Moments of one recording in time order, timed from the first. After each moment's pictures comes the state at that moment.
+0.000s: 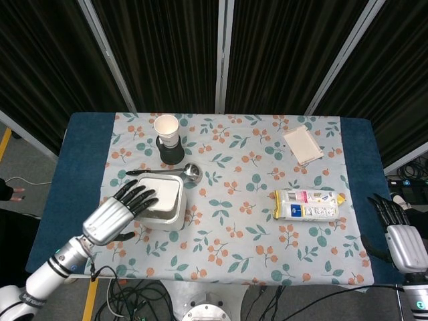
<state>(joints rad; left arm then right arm) -0.47 -1.11 -0.03 -1.79 1.78 1.22 0.19 0.08 -1.06 0.01 -1.56 -1.57 1.47 0.26</state>
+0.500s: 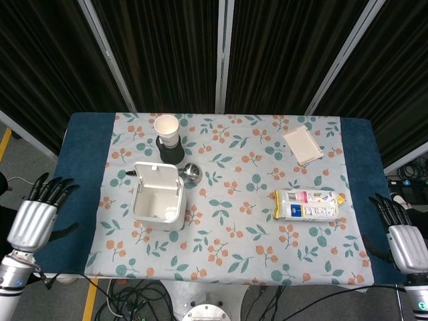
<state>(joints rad) -0.19 -1.09 -0.02 -1.69 1.60 1.54 0.13 0.08 -1.06 0.01 -1.55 -1.58 1.48 0.27</state>
